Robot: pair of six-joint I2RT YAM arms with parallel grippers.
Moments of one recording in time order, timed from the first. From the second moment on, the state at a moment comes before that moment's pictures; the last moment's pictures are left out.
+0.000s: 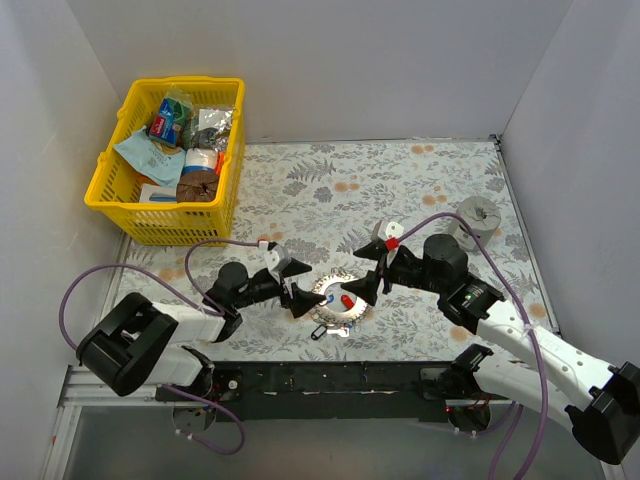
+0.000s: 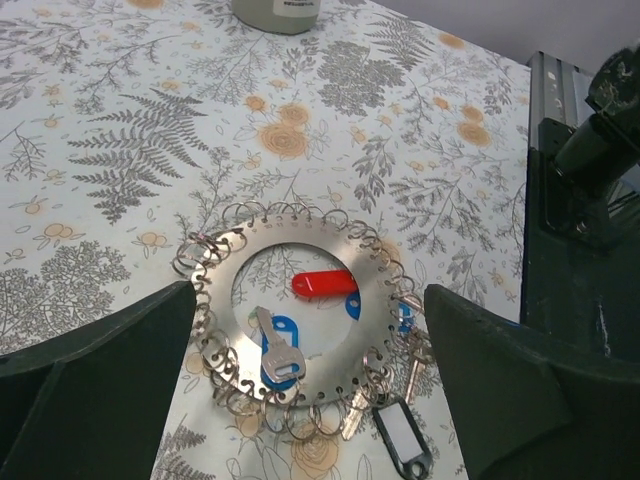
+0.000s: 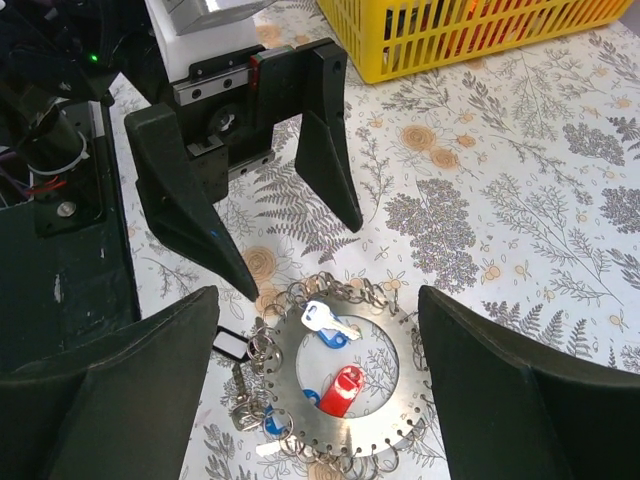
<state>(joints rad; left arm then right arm) -0.61 1.33 0.18 1.11 0.62 -0.17 0.74 0.85 0.59 0.07 -0.51 -0.07</state>
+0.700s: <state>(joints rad) -0.59 1.40 0.52 0.55 -0.06 -0.48 0.46 1.04 0.61 -0.07 -0.14 0.21</state>
